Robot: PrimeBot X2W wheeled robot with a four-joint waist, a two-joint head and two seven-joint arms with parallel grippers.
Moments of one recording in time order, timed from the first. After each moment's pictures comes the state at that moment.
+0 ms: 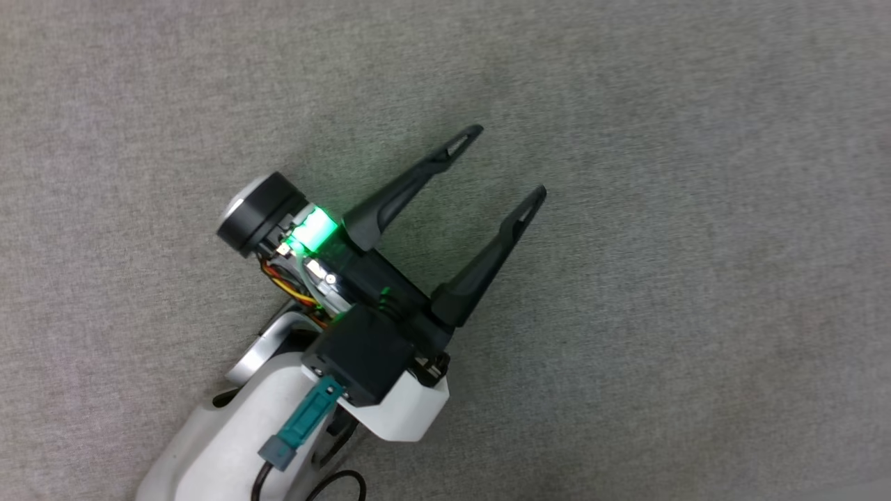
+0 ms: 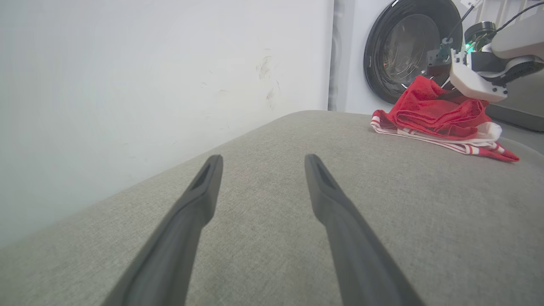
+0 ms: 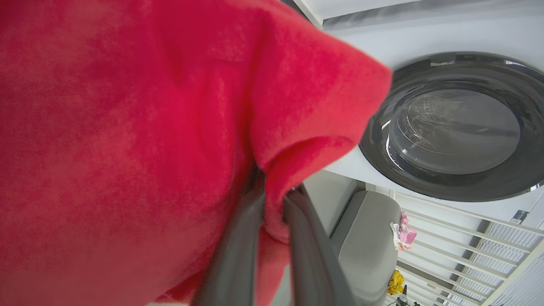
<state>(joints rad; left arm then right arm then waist) -0.51 0.28 -0.53 -0.20 0.00 -0.13 -0.26 -0.55 -0.83 -0.04 0.55 -0.11 0.13 0.24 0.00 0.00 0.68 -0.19</state>
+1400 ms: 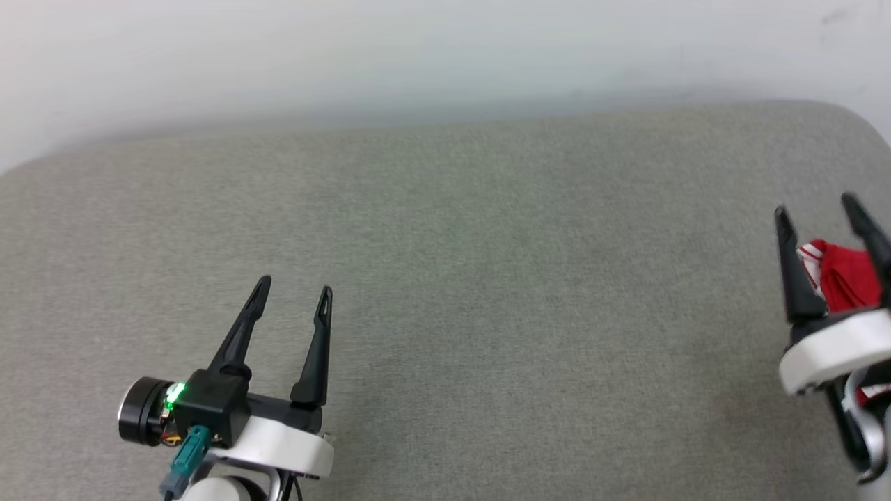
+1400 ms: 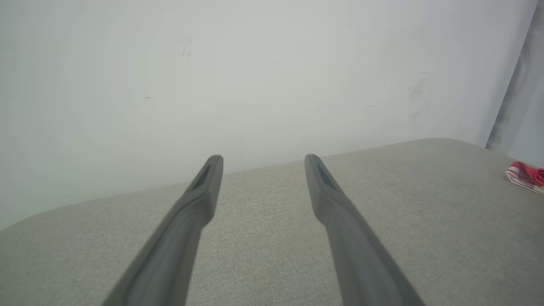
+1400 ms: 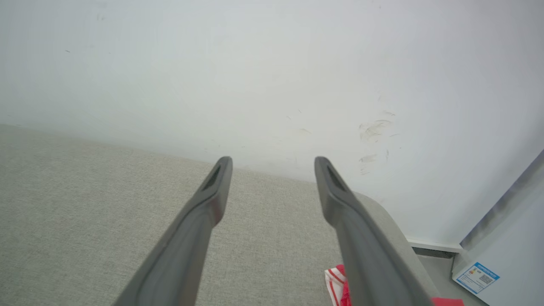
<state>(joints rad) -0.07 0.19 -0.18 -0.03 -0.14 -0.01 -0.26 -0.23 -0.25 -0.08 0.03 0.08 0.13 -0.03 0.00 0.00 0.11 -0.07</state>
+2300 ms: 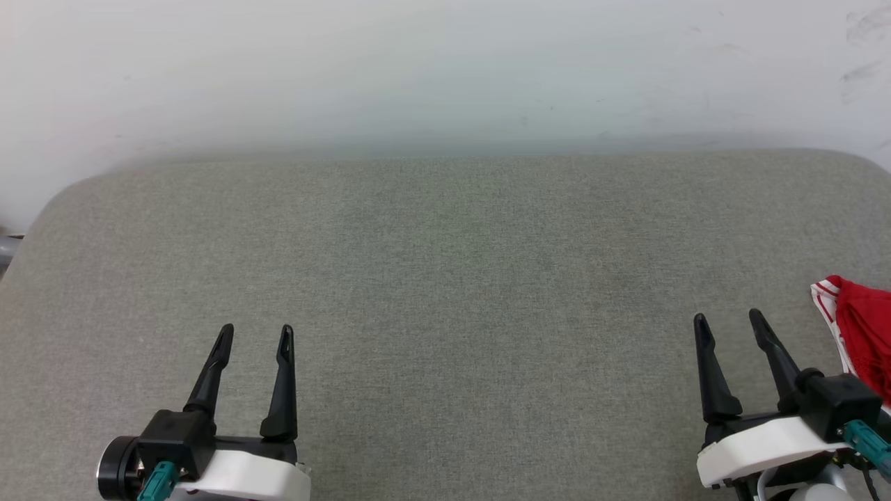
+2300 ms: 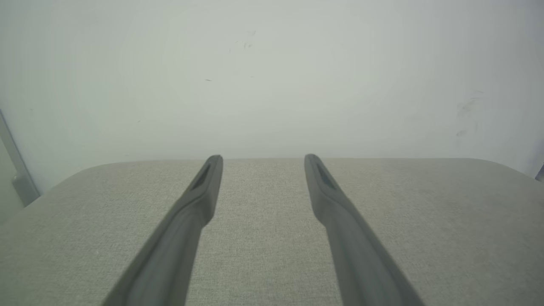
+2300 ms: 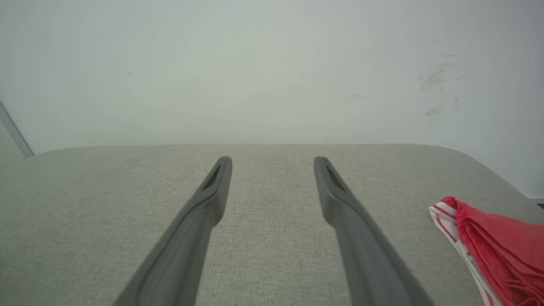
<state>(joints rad) 0.04 0.08 -0.01 -0.01 -0.13 -0.08 -0.26 -0.04 -0.05 -0.06 0.13 0.11 0.13 -0.22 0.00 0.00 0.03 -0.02</state>
